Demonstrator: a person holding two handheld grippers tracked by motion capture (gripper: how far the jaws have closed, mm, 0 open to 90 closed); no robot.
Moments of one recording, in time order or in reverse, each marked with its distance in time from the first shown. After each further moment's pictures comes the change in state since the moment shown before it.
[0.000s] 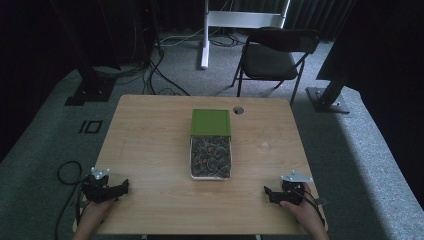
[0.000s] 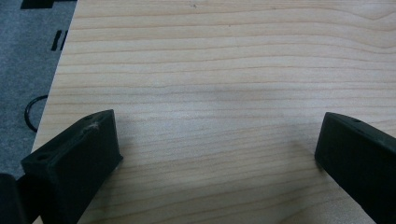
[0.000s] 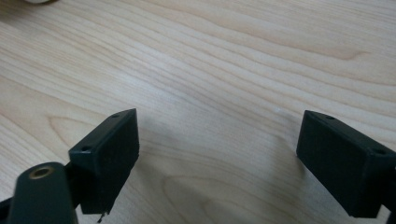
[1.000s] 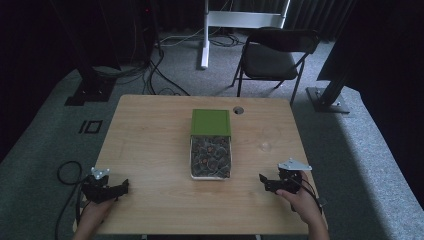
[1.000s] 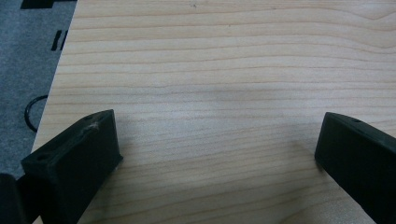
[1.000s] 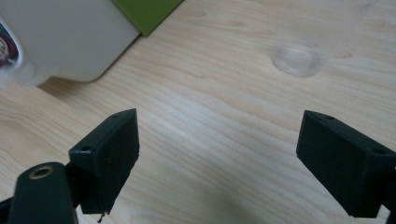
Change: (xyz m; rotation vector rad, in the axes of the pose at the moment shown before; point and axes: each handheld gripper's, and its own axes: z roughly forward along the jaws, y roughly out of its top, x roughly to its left) left arm 0.000 0.000 0.000 0.000 0.000 0.000; right arm 0.009 0.047 -0.011 -0.087 0.037 -0.010
